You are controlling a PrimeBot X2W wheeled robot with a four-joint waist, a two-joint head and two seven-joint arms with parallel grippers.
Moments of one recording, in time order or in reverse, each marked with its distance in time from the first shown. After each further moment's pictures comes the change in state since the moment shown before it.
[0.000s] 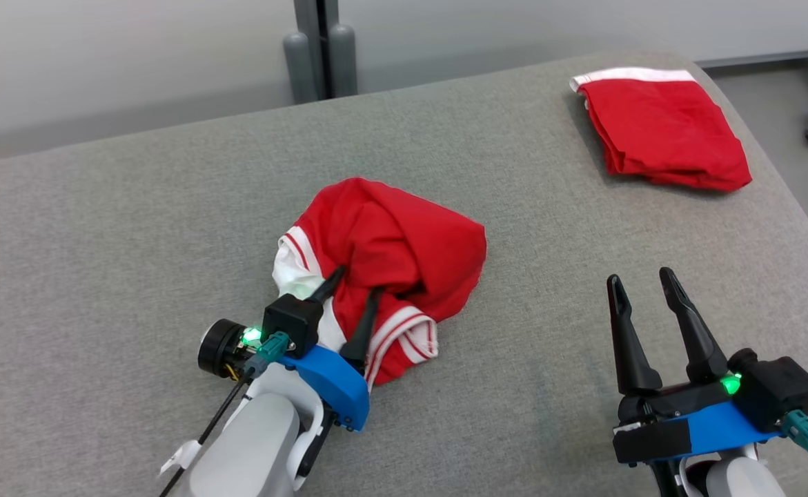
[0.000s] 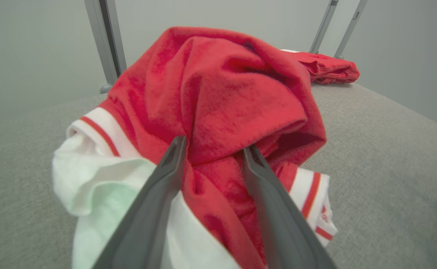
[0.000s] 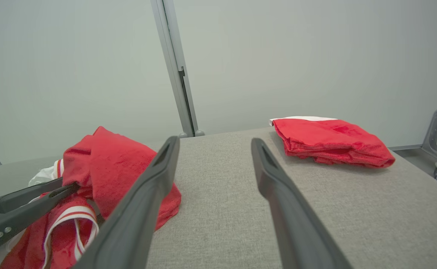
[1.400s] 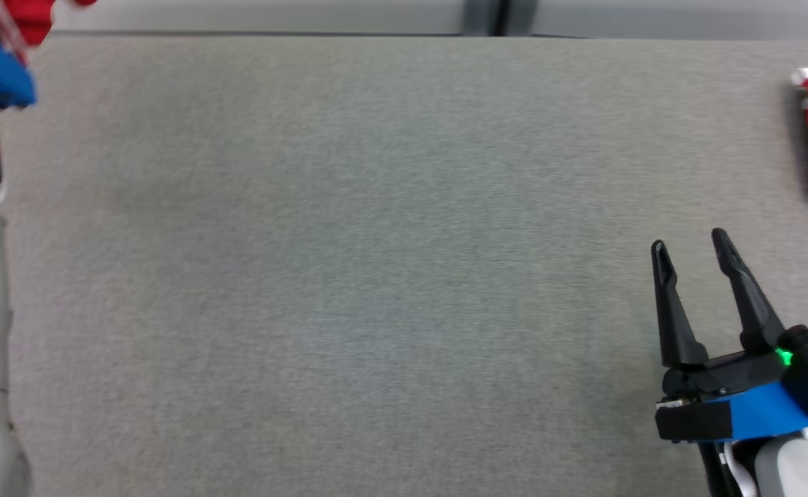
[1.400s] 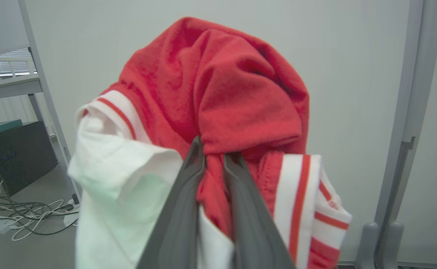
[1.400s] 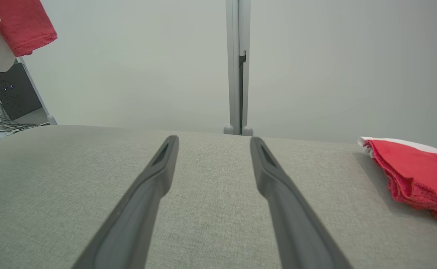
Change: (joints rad) left arm -0.578 0.262 0.559 0.214 0.161 -0.022 -0.020; right arm -0.013 -0.075 -0.063 -0.137 -0.074 0.000 0.056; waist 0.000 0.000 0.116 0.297
